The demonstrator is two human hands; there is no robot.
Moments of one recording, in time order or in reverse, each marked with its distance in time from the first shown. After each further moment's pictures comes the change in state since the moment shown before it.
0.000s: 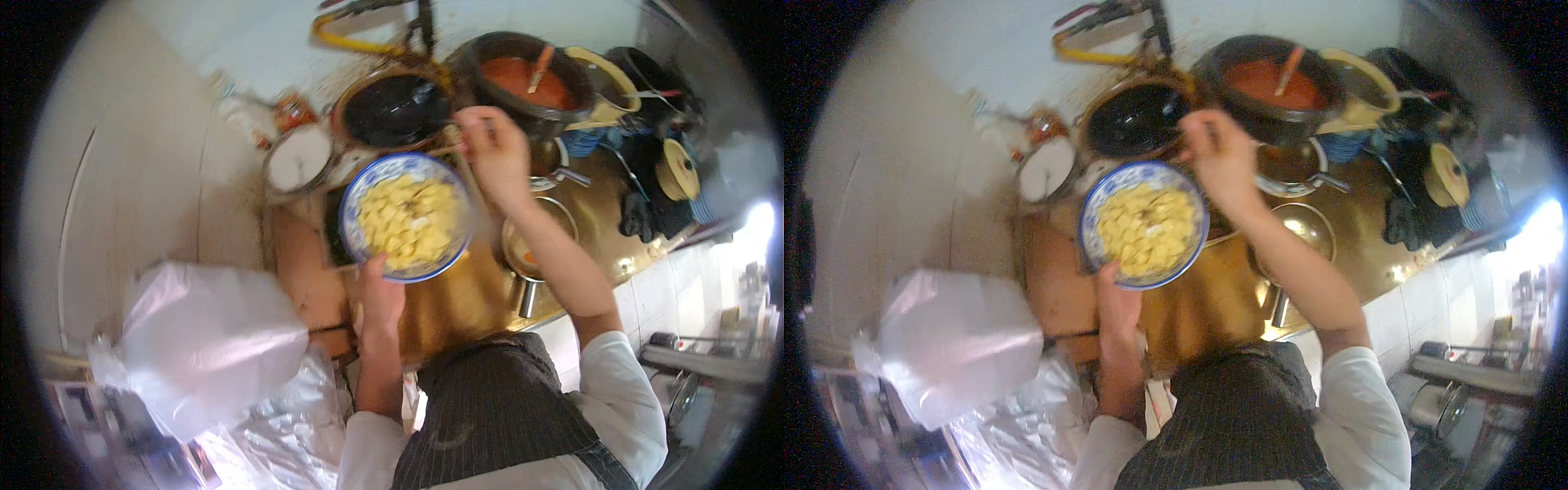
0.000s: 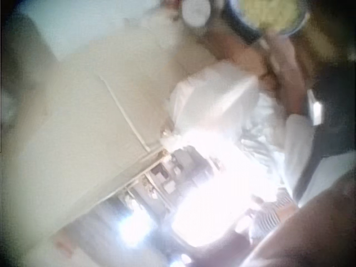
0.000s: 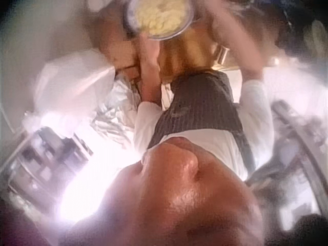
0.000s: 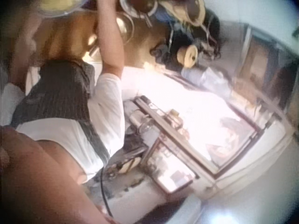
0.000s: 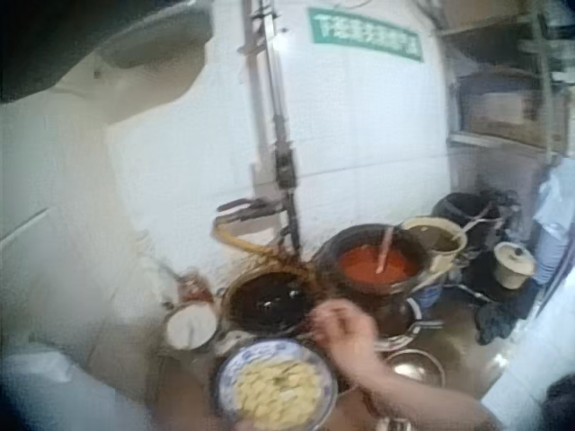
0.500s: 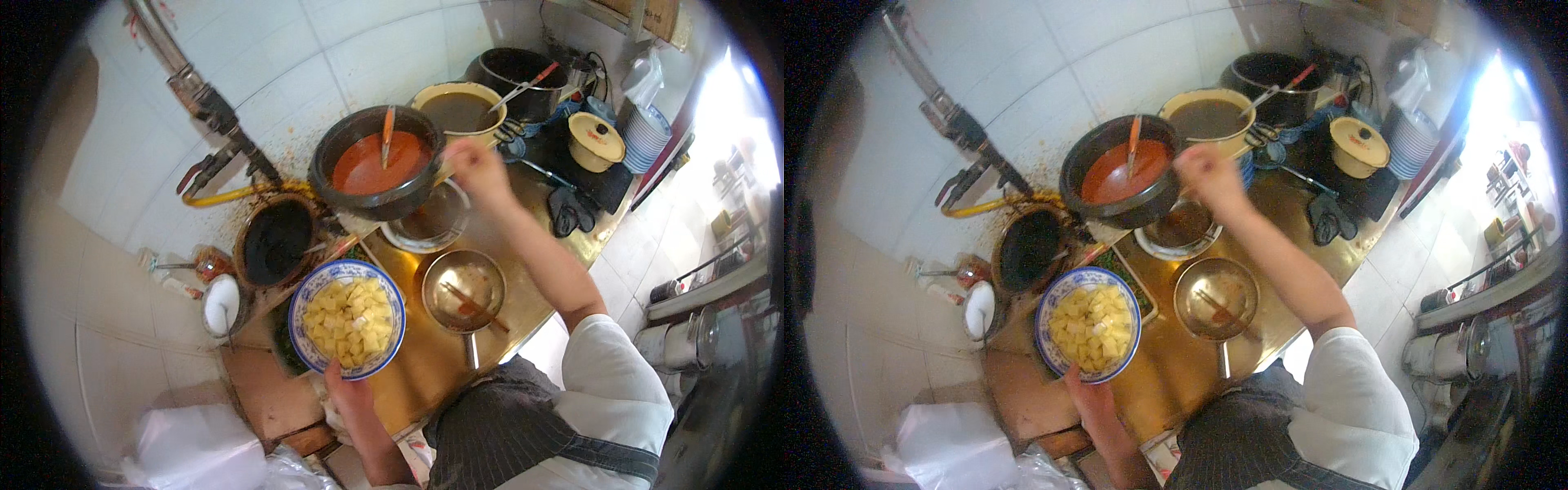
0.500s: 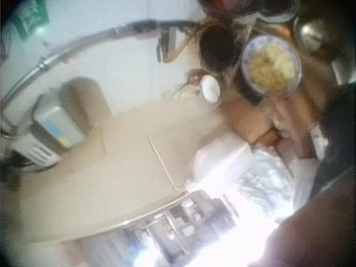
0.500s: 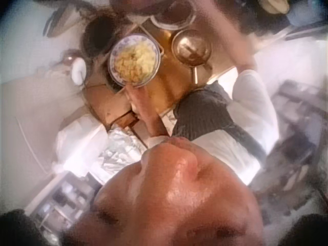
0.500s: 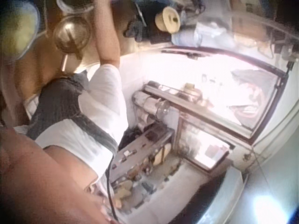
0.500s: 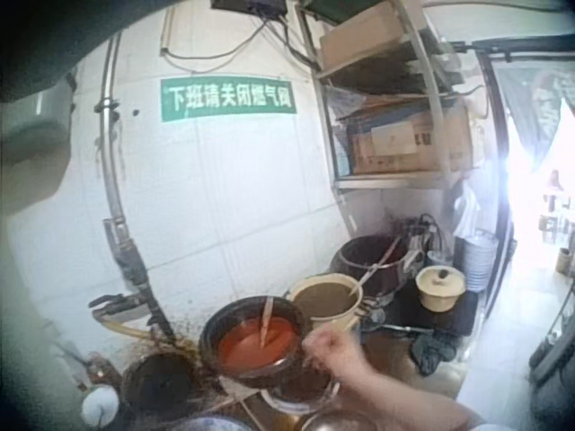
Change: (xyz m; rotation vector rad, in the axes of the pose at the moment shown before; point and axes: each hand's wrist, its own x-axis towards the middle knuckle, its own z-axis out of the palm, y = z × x) left_hand -0.012 0.002 0.017 -0.020 0.002 0.050; right_hand 0.070 0.021 -0.146 -0.062 0.198 0.056
